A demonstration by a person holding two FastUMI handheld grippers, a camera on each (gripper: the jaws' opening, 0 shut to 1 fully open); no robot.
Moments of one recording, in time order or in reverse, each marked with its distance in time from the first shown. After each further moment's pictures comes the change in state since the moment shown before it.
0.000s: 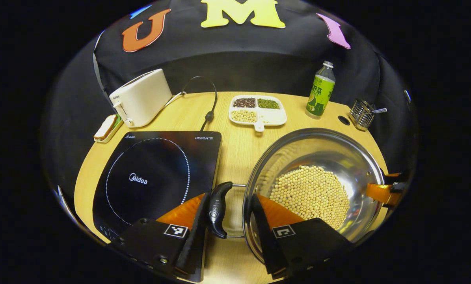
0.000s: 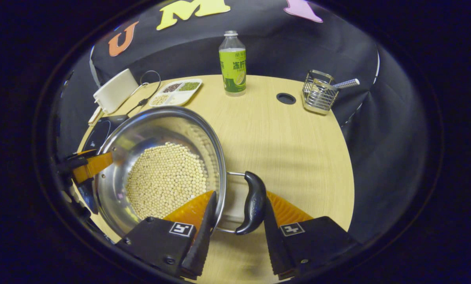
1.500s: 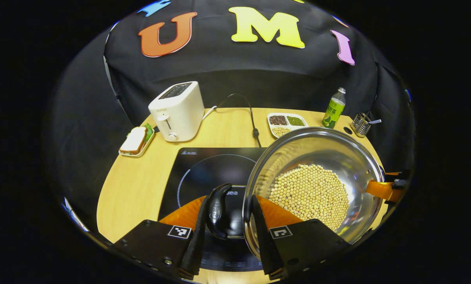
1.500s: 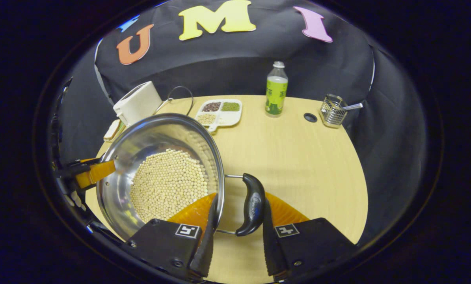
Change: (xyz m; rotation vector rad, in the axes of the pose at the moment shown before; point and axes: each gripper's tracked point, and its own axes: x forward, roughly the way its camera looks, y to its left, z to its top) left arm -0.069 0.160 0.029 0.034 -0.073 -0.019; right arm -0.075 0.173 0.023 0.055 -0.092 -0.011
